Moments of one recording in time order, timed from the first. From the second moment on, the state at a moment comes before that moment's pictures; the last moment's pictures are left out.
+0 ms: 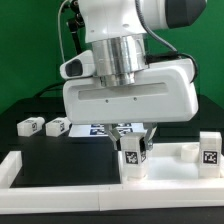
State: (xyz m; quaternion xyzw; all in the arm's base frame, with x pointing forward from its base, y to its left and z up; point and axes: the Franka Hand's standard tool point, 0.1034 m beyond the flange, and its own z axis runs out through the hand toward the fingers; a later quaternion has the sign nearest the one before) arm 0.625 -0.002 0.072 -0.93 0.35 -0.02 0.08
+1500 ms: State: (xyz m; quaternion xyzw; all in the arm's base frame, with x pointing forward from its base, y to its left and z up) arm 0.622 0.002 0.069 -0.96 0.26 0.01 0.08
